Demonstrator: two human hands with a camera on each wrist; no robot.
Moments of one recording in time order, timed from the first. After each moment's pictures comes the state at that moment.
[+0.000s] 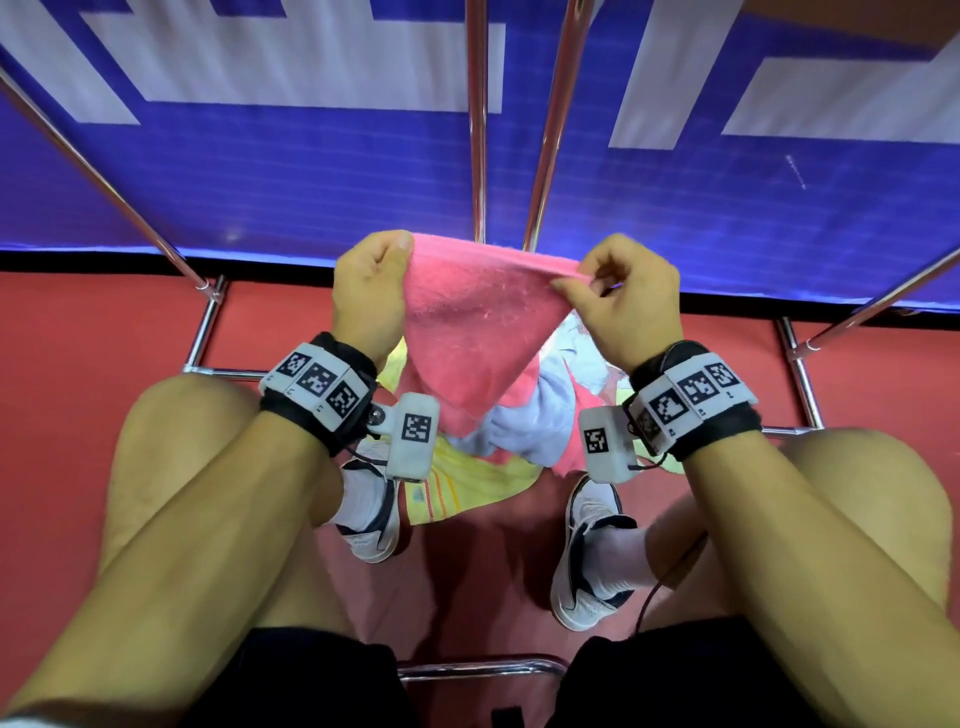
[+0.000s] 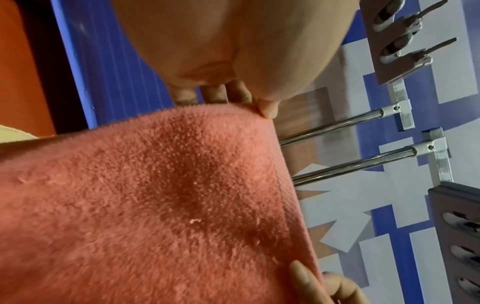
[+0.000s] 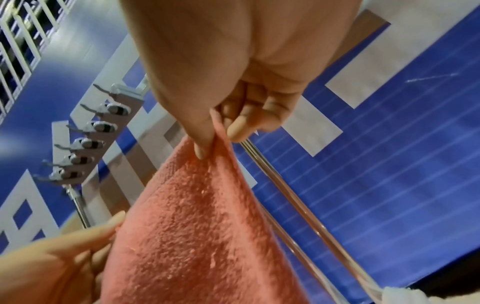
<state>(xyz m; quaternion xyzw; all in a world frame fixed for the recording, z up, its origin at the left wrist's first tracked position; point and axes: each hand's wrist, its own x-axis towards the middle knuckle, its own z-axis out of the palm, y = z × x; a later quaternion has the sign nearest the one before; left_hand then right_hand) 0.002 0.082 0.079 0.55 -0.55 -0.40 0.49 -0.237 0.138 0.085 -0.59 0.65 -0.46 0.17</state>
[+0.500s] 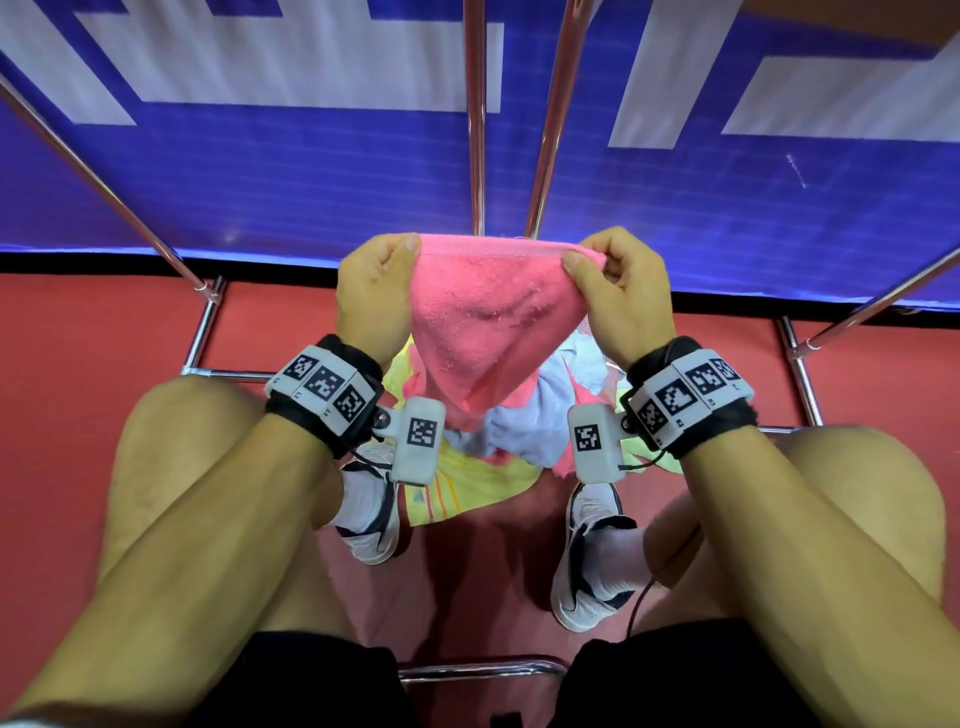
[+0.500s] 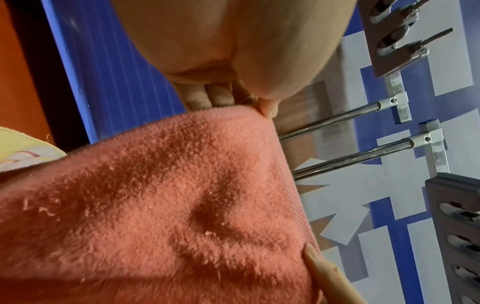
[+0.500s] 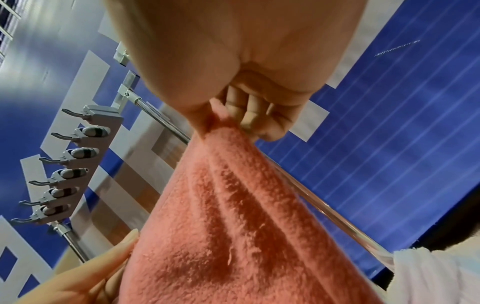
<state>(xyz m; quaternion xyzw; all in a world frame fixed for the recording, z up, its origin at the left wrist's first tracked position) -0.003 0.083 0.080 0.55 -0.54 -0.42 0.48 -0.230 0.130 0.088 -0.53 0.64 -0.50 0.25</state>
